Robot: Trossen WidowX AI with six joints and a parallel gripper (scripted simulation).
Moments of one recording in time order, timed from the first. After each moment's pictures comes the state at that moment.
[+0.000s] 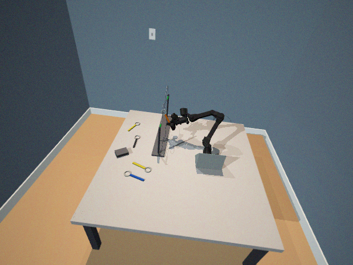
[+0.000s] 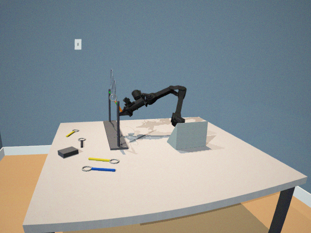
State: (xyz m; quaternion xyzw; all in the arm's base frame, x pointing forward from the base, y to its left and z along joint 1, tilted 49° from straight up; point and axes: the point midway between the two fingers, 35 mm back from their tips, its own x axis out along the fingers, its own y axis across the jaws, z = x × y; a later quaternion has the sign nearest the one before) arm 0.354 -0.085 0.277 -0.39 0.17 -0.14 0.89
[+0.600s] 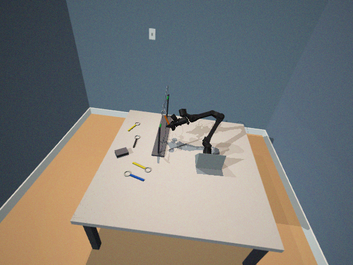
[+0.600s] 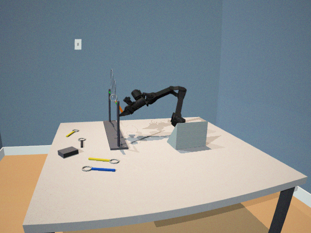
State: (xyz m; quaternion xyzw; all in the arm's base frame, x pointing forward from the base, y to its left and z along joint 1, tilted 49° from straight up) arm 0.354 -0.055 0.250 -0.29 0.19 -0.11 0.93
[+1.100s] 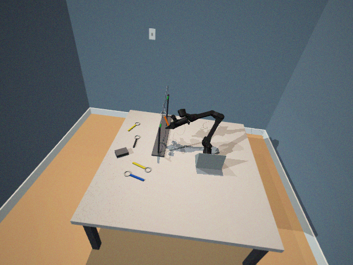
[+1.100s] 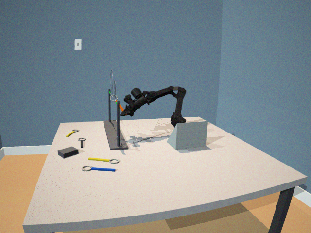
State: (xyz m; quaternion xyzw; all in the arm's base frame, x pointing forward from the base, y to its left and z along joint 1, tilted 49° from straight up) arm 0.351 -0.010 0.225 -0.14 0.22 -0.07 0.96
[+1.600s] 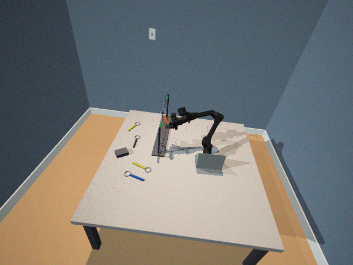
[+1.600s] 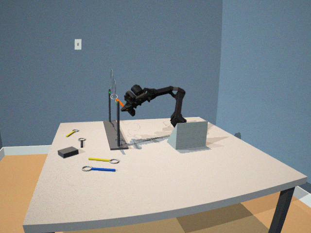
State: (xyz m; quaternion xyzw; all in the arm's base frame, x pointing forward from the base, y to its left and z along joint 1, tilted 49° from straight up) arm 0.348 0.045 0.220 0.04 0.24 -0.02 0.97
